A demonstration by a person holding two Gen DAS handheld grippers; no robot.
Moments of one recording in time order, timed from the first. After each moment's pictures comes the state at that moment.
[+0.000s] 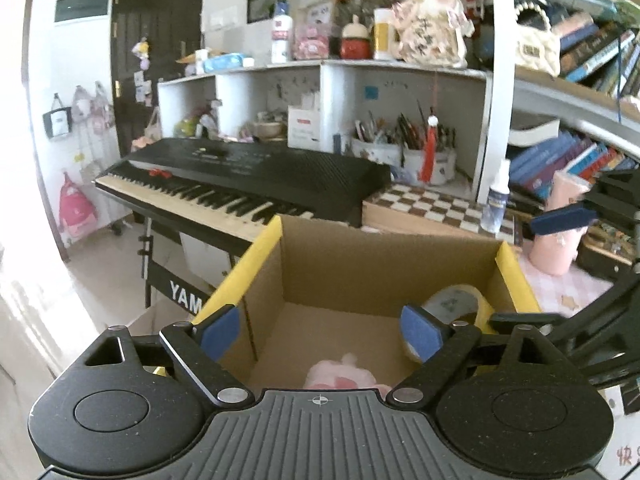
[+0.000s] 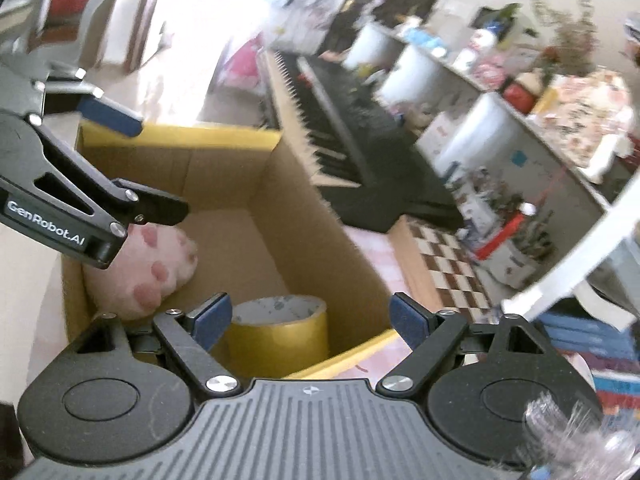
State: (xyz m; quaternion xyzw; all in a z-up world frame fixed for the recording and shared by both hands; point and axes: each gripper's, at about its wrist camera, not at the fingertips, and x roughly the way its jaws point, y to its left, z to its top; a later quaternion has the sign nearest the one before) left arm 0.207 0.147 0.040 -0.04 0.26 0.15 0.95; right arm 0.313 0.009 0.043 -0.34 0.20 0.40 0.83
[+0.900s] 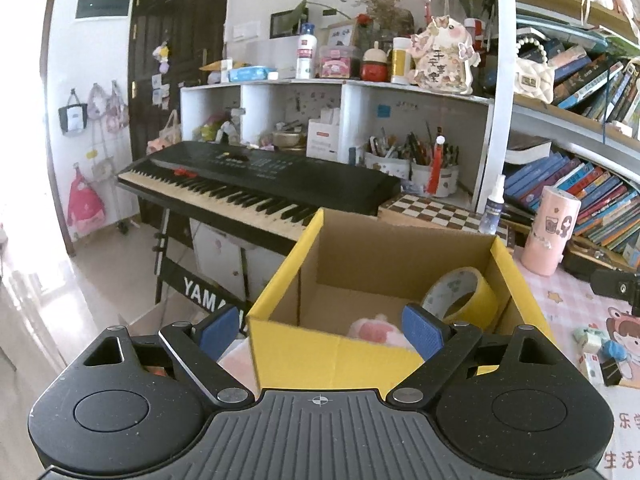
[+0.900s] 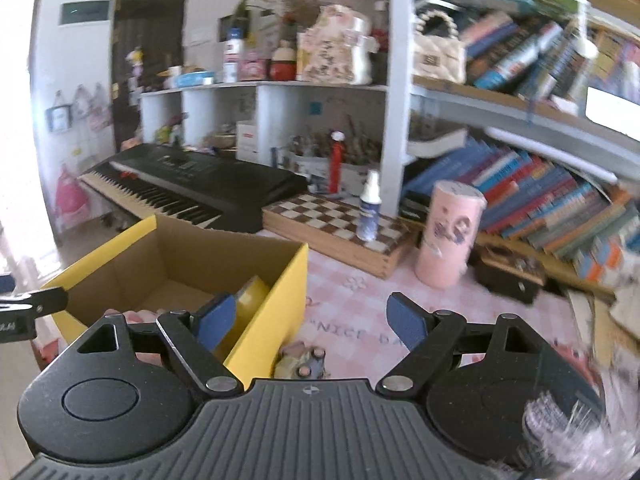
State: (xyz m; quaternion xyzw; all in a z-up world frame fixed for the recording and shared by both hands) left arm 0.124 0.167 0.048 -0.06 0.24 0.15 0.96; right arm 0.206 -0.064 0.064 -0.04 0.22 0.16 0.96
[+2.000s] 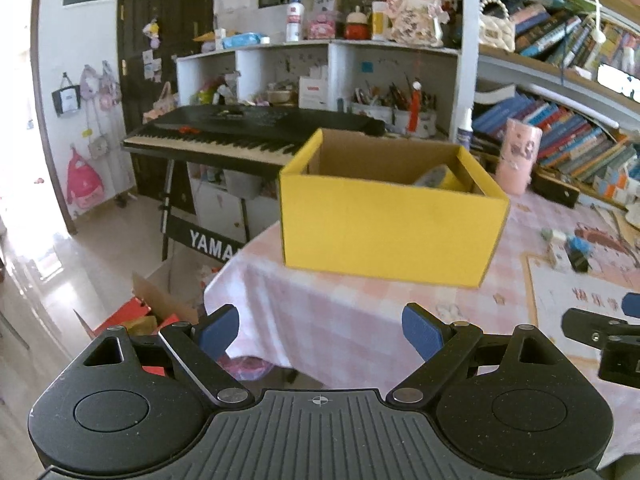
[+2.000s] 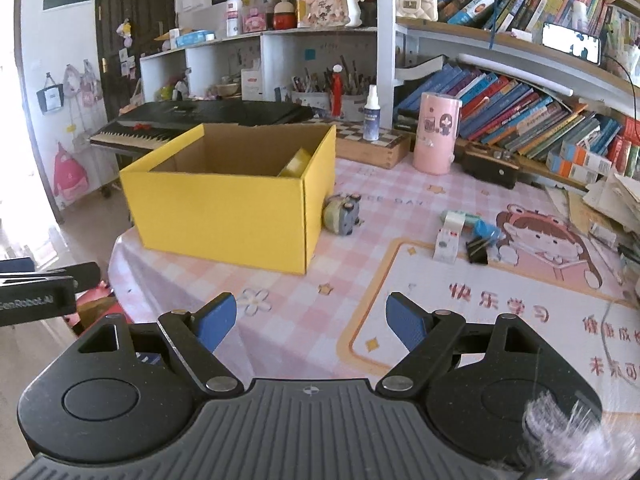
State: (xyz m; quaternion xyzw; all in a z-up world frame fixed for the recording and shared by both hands) left arm 0.004 0.146 0.017 -0.04 0.29 0.12 0.95; right arm 0.041 -0.046 0.014 -0.03 0.29 0.13 0.95
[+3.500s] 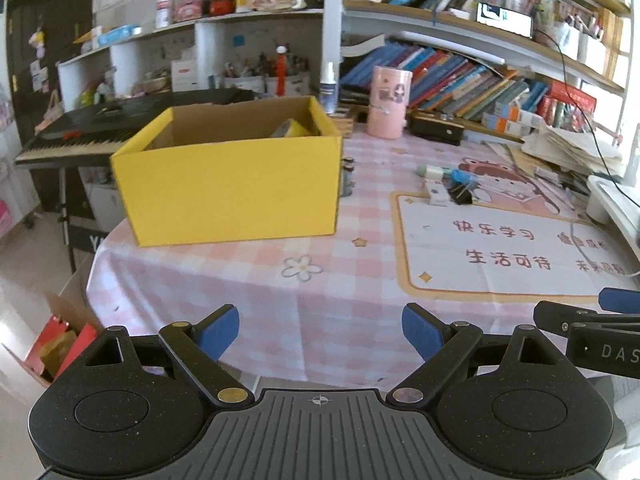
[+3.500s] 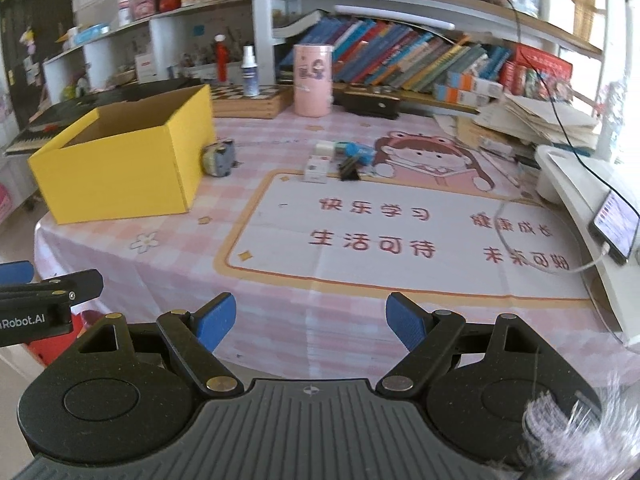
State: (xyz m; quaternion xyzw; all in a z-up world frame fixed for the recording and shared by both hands) left arm 0.011 0.065 0.002 0.00 0.33 -0.04 0.94; right arm -0.008 -0.120 -0.009 0.02 0.34 -0.02 0.94
